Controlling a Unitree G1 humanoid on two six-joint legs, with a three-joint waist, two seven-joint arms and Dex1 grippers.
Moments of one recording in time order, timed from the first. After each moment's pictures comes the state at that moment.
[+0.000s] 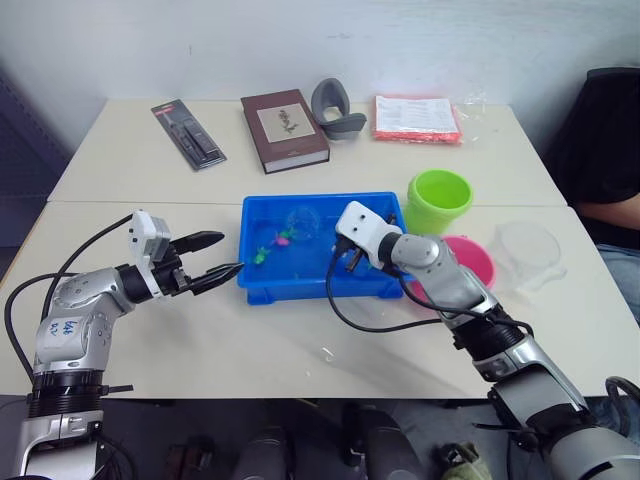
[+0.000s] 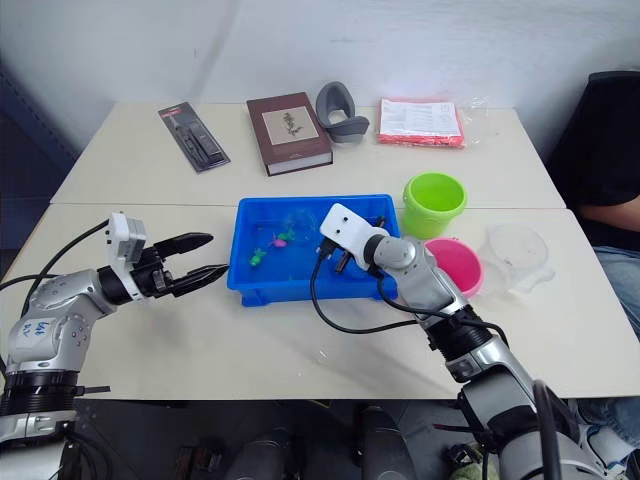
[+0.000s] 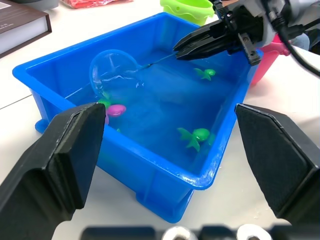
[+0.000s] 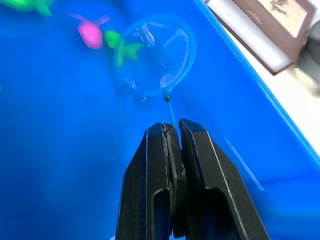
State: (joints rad) left arm -0.35 0.66 0.24 0.13 -0.51 0.34 -1.04; right arm -0.77 -0.42 0.44 0.20 -0.13 0.37 0.52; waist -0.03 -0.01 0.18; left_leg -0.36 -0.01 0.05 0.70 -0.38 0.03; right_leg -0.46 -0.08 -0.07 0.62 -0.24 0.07
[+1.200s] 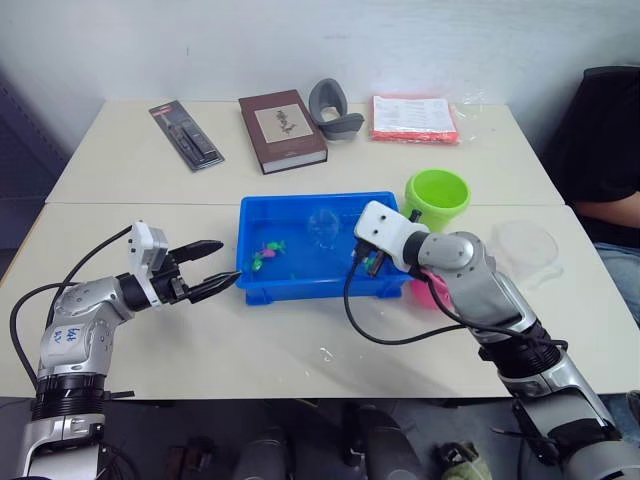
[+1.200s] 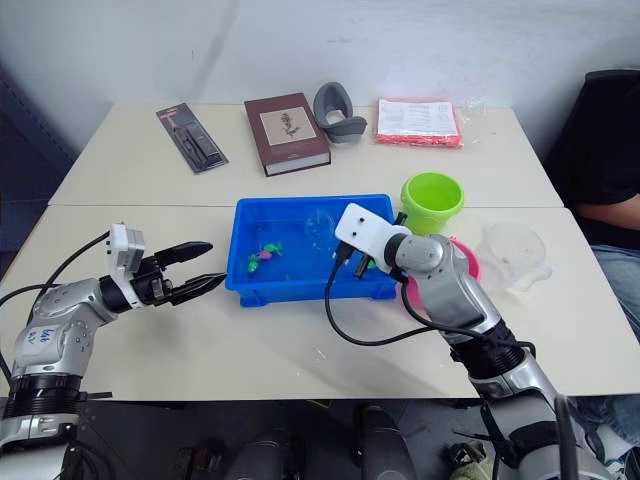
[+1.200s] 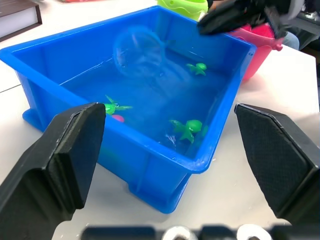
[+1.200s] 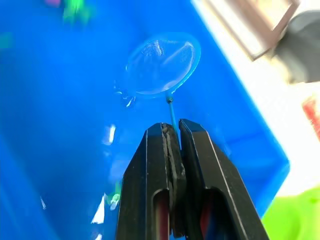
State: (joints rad) left arm -0.33 0.65 0.24 0.21 -0.51 0.27 -1.09; right arm -0.69 -0.45 0.34 -0.16 -0.17 0.64 0.68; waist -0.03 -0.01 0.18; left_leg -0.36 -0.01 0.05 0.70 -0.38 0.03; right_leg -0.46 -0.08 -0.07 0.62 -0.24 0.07
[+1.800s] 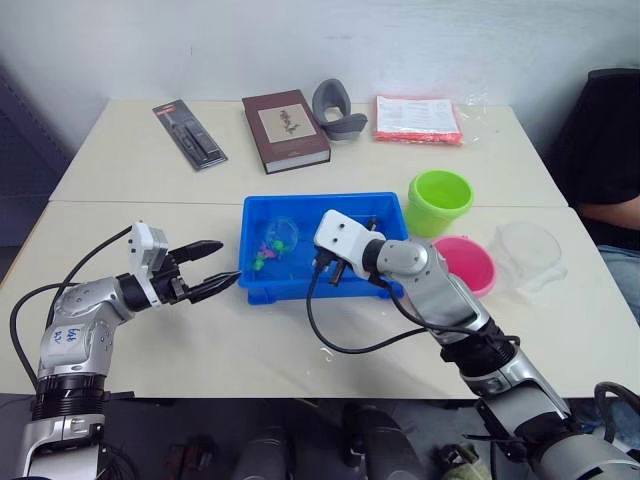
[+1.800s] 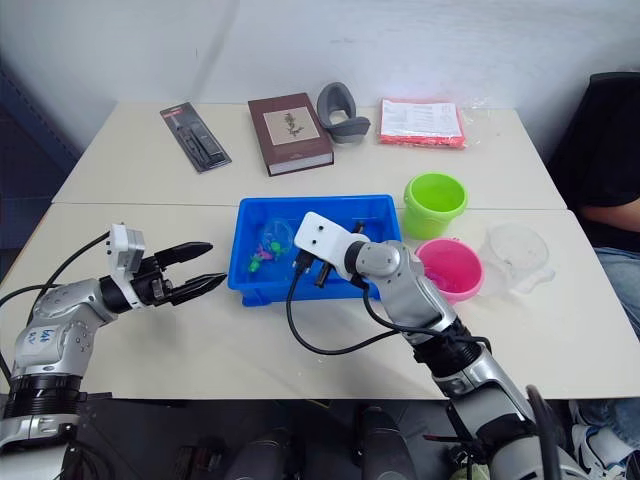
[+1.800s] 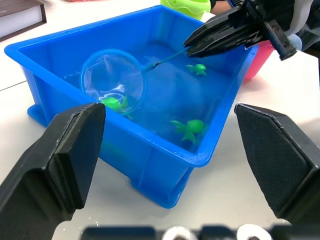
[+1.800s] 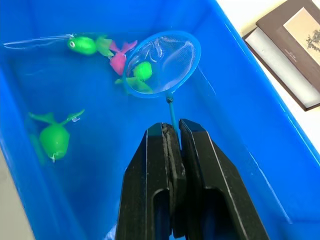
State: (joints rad) left arm -0.33 0.65 0.24 0.21 -0.51 0.27 -1.09; right arm -0.72 -0.33 0.45 -0.03 -0.21 0.57 0.65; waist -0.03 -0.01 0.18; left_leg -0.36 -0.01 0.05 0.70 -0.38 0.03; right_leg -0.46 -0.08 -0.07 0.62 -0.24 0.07
